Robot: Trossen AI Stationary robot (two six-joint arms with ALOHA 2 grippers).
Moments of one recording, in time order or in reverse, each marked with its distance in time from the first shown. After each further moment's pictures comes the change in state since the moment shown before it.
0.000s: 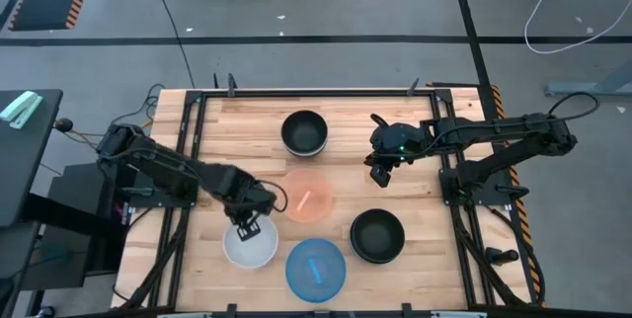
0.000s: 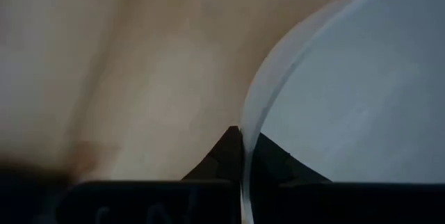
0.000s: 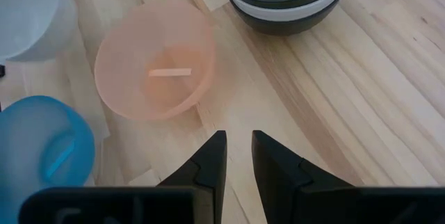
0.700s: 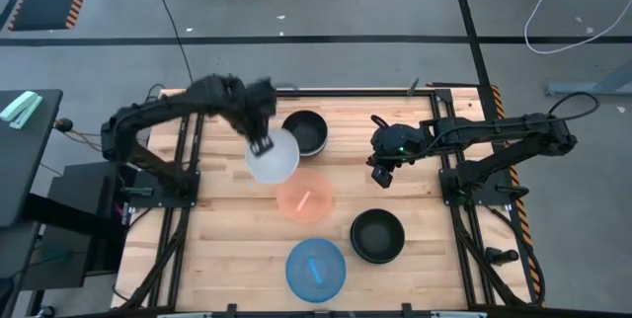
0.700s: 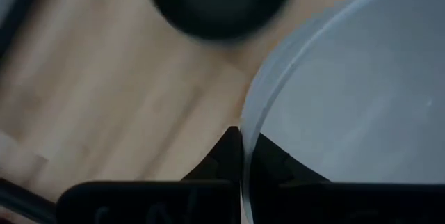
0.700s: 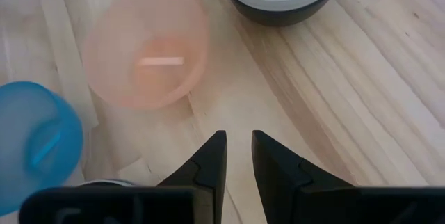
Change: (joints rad) left arm 0.648 -0.003 0.461 -0.179 -0.171 0.595; right arm 0.000 0.000 0.000 -0.037 0.005 -0.027
